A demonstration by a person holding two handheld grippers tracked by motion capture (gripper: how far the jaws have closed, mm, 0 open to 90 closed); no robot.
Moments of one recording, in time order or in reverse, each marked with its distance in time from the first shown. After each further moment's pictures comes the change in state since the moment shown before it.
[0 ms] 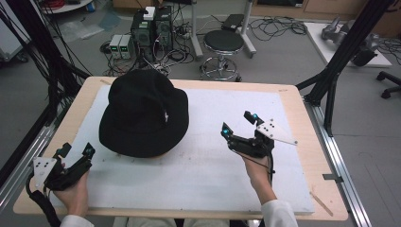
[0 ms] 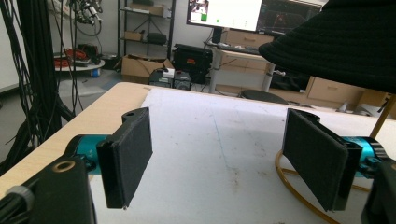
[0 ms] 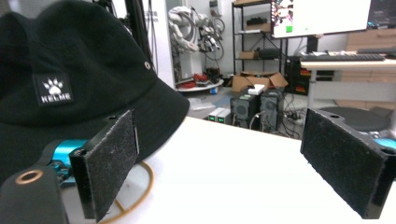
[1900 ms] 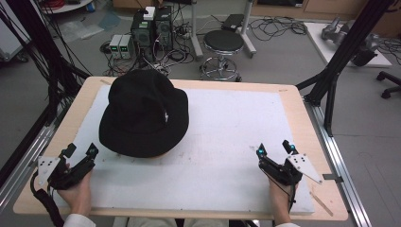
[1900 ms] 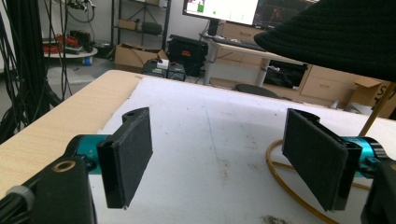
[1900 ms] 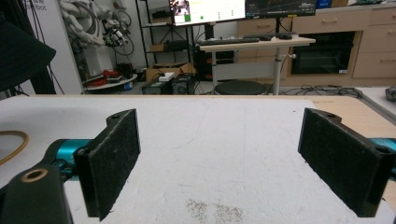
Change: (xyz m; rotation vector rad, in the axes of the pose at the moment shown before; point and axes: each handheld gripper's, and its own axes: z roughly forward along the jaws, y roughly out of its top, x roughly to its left) left arm -0.003 -0.005 0.005 0.032 -0.018 -0.046; right arm -0.050 -0.076 -0.079 0.002 -0.393 0.012
